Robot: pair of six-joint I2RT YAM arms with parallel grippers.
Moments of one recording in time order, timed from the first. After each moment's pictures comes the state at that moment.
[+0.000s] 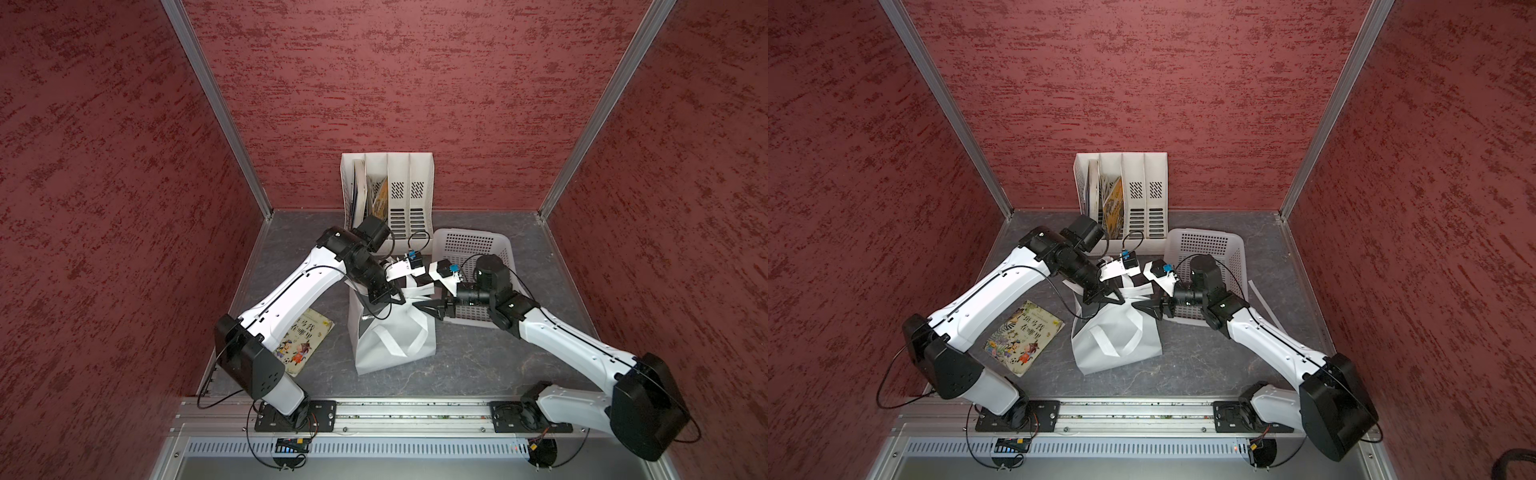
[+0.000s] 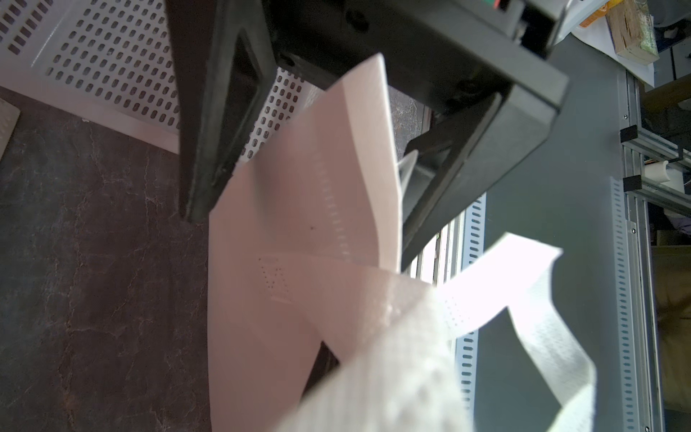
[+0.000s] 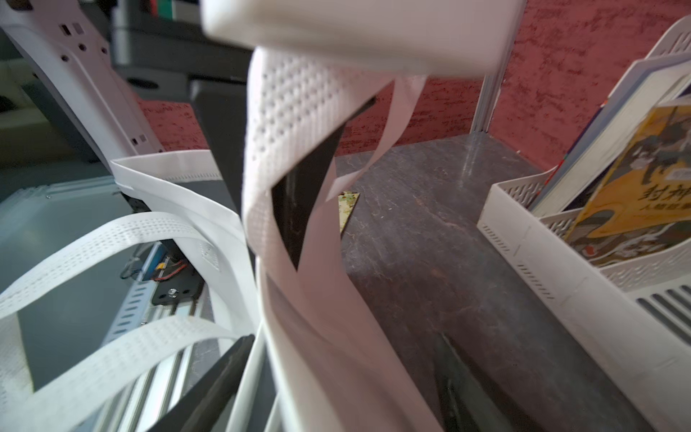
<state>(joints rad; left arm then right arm) -0.61 1.57 1.61 -1.30 0.60 0.60 0.55 1.23 0.75 0.16 -0.83 -0.17</state>
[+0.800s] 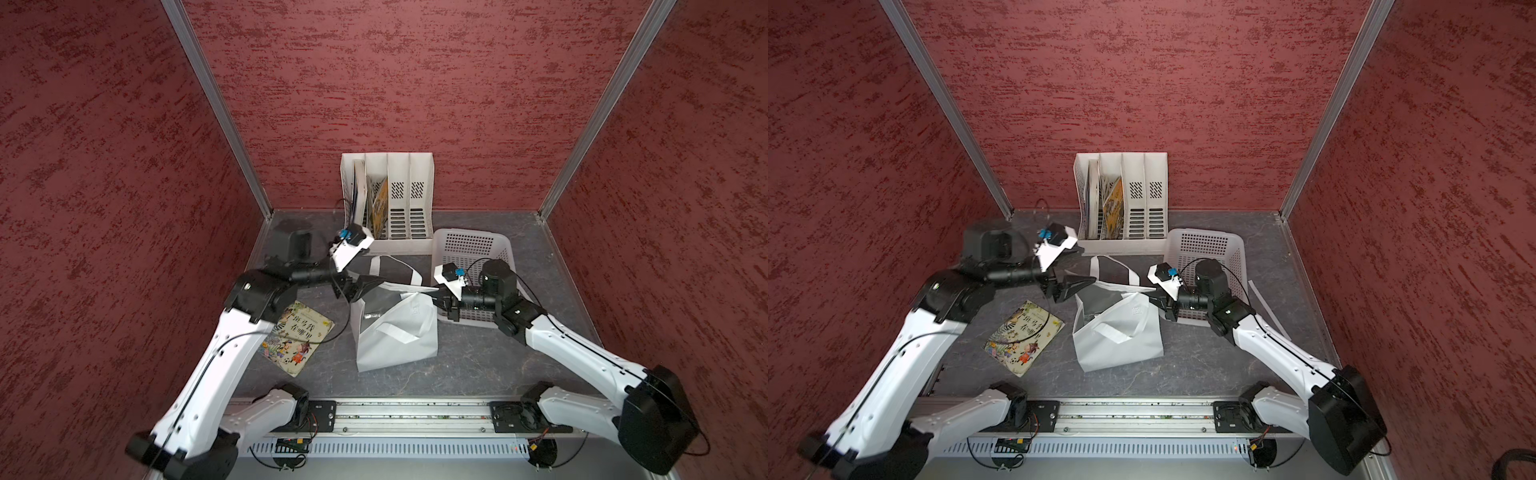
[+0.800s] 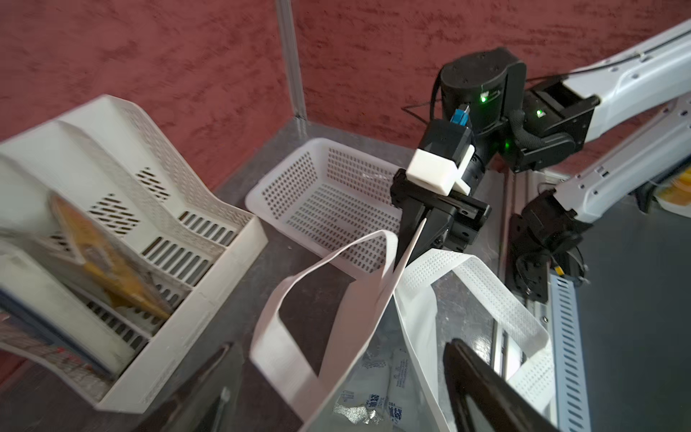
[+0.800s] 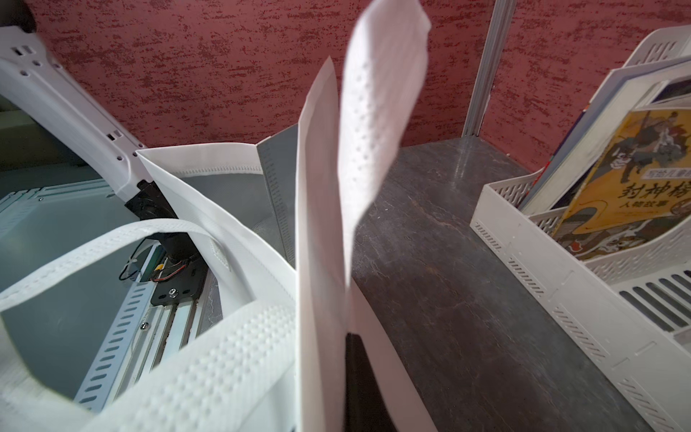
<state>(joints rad) -0.34 0.94 1.25 -0.73 0.65 0.36 0.54 1.15 0.69 0.16 -0.79 -0.18</state>
